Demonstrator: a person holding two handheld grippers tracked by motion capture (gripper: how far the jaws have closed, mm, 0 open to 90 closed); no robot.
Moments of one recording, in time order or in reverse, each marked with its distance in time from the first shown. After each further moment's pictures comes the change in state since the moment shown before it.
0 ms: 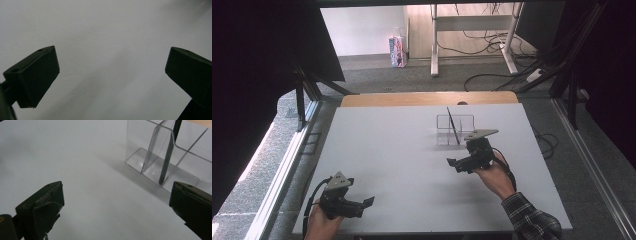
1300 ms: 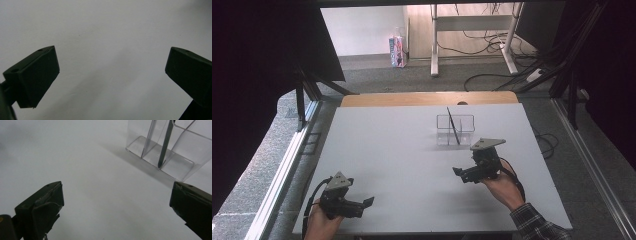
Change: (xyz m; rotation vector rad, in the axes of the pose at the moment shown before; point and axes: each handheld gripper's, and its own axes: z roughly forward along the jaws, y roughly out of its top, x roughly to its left) left arm 0.000 0.000 0.000 0.010 0.013 -0.001; right arm 0.009 -0.023 -0.020 0.010 -0.019 -0.010
